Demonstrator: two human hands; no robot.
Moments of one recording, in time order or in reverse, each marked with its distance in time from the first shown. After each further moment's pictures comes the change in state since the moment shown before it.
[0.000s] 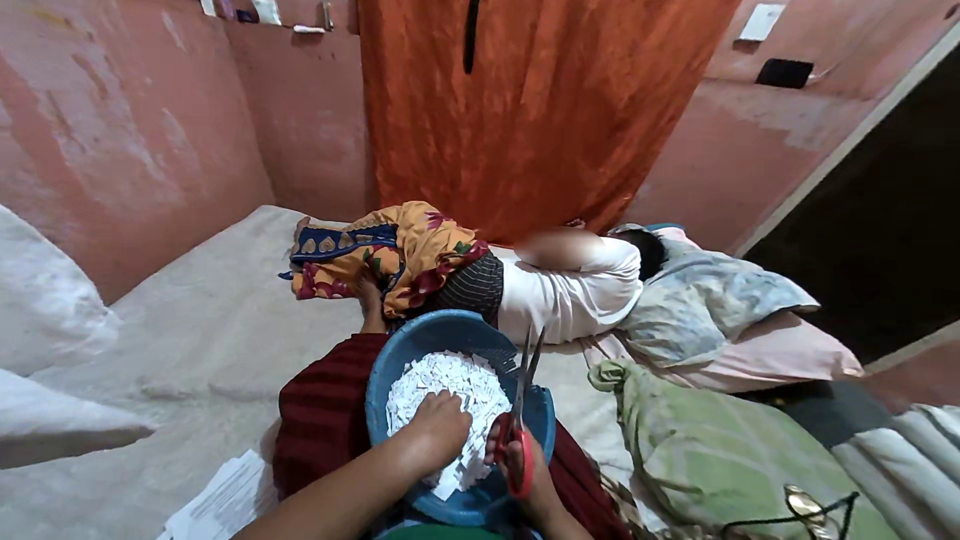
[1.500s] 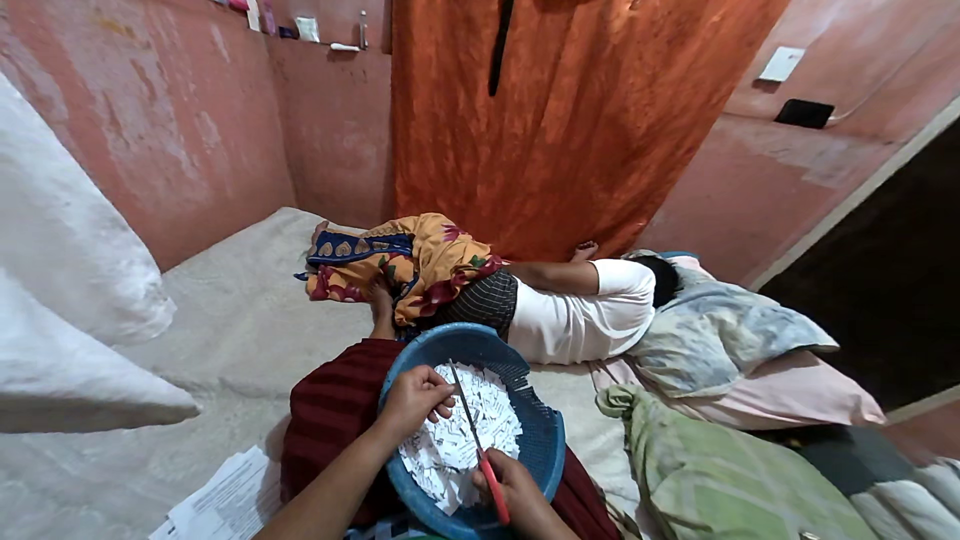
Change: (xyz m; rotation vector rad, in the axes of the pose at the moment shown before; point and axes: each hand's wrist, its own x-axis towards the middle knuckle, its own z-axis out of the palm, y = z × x) left_hand -0.024 -0.044 -0.007 -1.290 0.627 -0.128; right_hand 0.014 -0.008 -0.002 -0.518 -0.370 0.347
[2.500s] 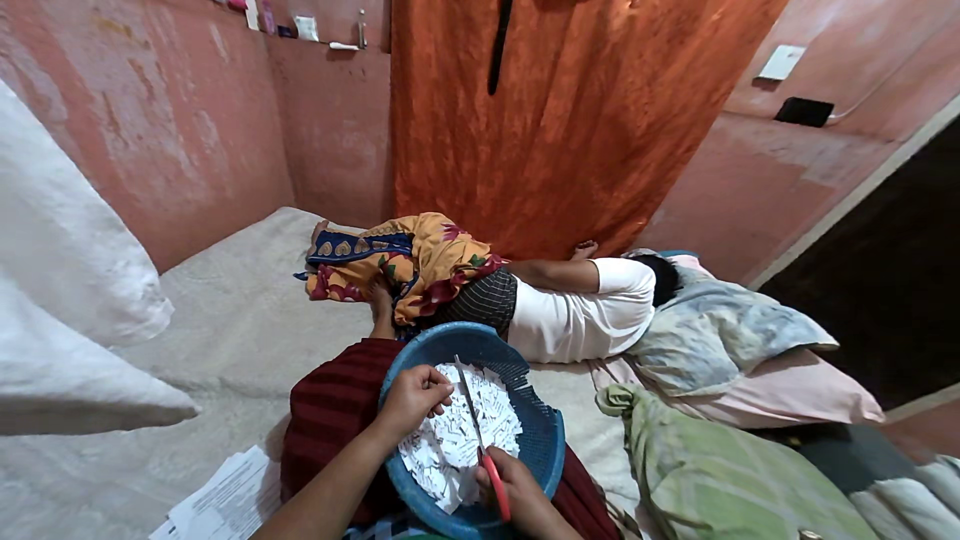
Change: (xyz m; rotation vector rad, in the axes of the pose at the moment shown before) left_hand 0.002 -0.002 -0.003 0.072 -0.006 0.033; right_hand 0.000 -0.002 -0.002 0.008 -0.024 0.003
